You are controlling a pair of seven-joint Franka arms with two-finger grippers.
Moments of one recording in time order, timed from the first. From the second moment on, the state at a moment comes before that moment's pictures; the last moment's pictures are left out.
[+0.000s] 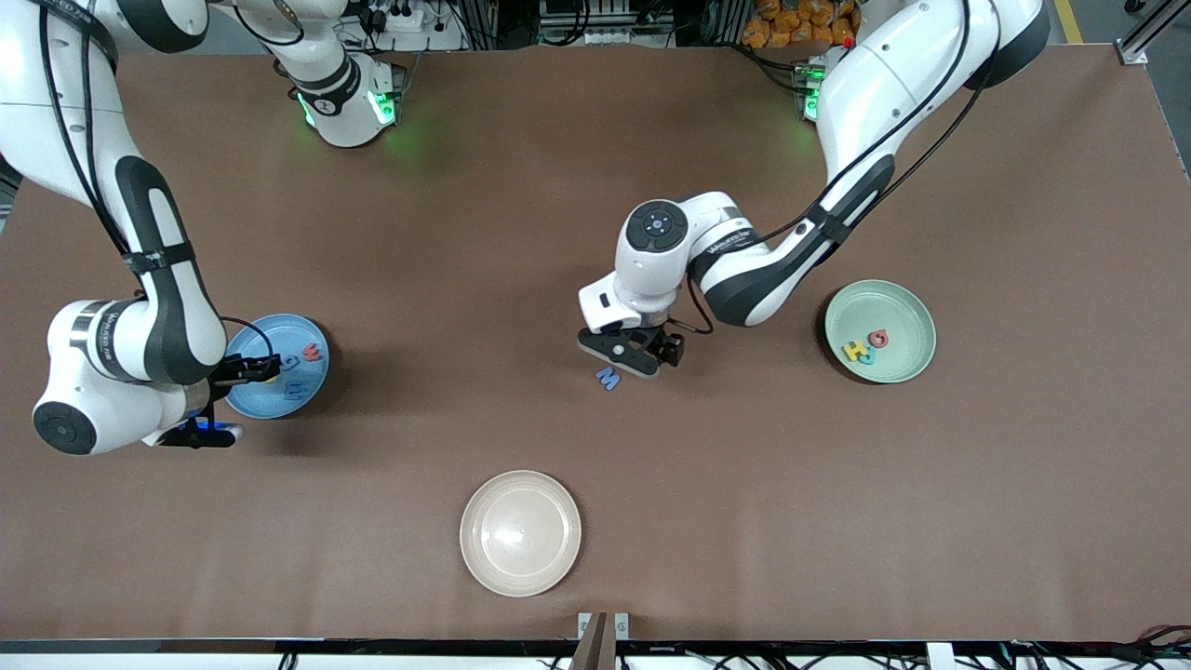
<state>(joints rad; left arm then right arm) -0.20 0.82 -0.68 -1.56 0.68 2.29 -0.63 -0.17 0.69 0.11 -1.49 -0.06 1.65 -0.03</state>
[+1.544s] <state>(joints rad) -0.39 0.95 -0.48 -1.46 0.66 2.45 -0.57 -0.08 0.28 0.19 -1.29 0.00 1.40 0.09</state>
